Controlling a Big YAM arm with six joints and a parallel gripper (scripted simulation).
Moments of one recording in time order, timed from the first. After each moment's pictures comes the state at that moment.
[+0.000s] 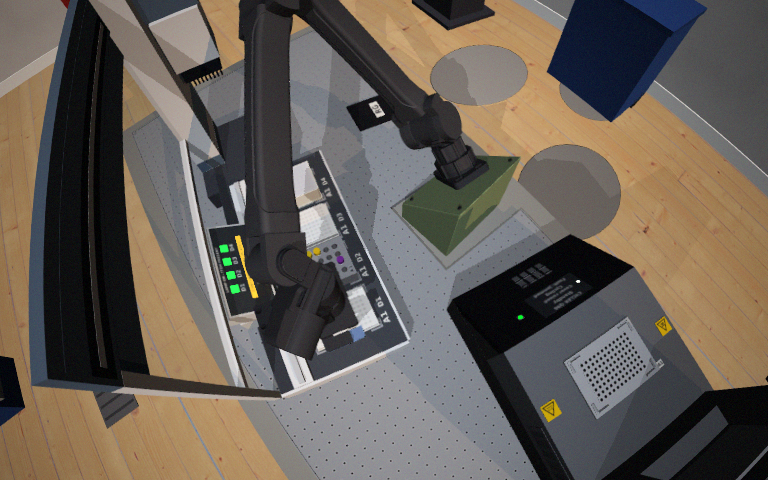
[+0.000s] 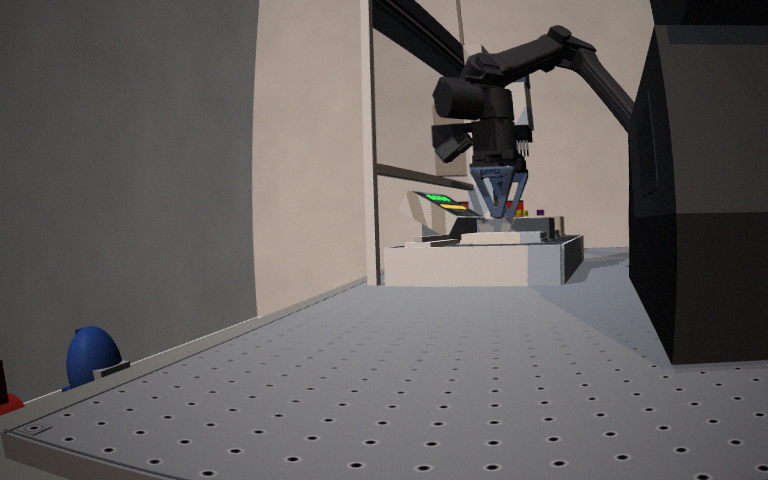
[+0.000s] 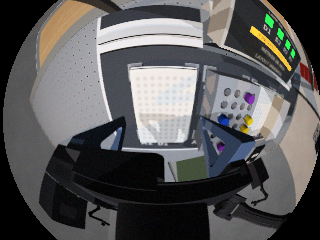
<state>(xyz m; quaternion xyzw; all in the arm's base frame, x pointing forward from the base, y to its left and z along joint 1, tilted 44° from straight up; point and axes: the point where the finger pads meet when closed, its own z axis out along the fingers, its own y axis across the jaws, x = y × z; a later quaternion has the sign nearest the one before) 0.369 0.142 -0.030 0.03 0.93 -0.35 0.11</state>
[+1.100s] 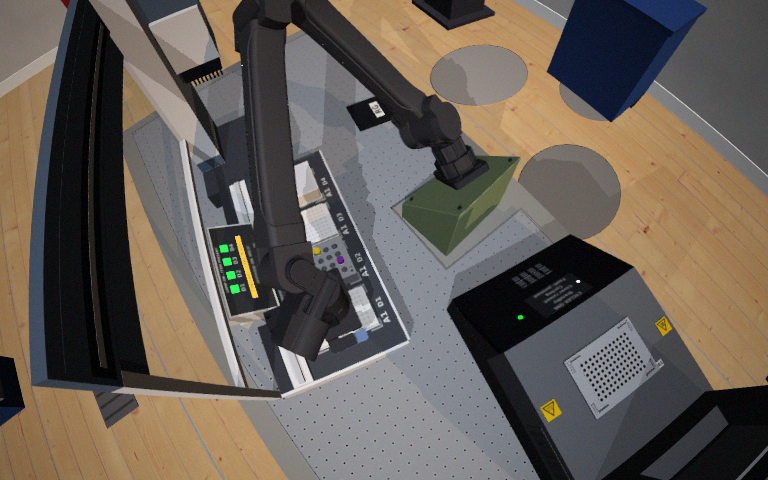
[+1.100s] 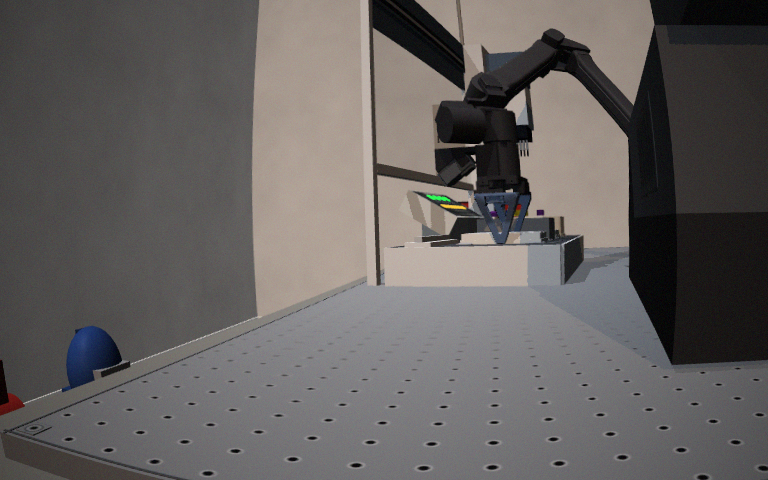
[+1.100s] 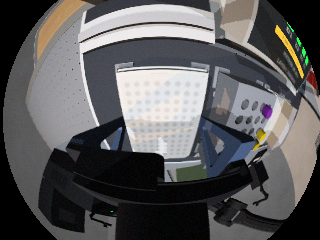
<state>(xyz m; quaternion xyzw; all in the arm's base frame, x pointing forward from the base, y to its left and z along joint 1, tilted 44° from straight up) 0.372 0.116 -0.056 0.02 0.93 -0.36 0.10</state>
